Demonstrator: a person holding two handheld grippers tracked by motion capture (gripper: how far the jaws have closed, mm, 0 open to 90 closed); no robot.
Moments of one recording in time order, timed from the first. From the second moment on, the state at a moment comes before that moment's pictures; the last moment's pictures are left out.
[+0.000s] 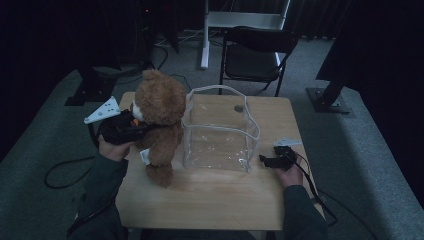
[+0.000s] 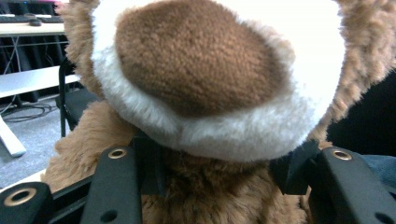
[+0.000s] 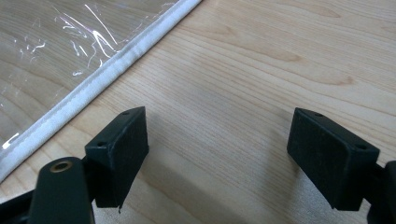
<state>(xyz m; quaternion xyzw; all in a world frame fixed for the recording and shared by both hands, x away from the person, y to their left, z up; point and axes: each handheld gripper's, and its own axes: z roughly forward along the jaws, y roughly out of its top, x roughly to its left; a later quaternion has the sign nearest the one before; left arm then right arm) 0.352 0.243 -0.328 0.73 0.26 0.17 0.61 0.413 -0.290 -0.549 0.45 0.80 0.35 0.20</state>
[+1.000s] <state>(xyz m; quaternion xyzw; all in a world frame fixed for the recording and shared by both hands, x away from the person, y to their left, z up) 0.372 0.249 -0.308 0.72 0.28 0.20 0.60 0.413 -0.290 -0.549 0.45 0.80 0.35 0.20</state>
